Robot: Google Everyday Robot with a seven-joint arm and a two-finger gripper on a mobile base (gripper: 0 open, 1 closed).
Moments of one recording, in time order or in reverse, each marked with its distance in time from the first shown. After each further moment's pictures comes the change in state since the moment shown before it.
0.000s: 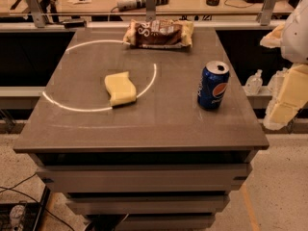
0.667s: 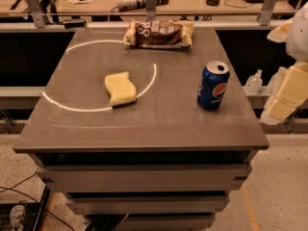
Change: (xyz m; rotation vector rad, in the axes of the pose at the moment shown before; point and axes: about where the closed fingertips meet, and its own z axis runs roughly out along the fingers) arm 0.004 -0.009 -0.006 0.075 -0.031 0.064
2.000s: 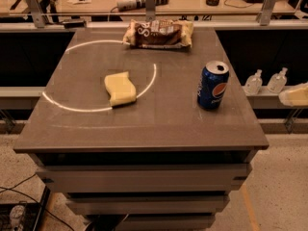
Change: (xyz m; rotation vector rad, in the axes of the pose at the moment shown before) arm 0.102 -0.057 0.001 0.430 -0.311 0.629
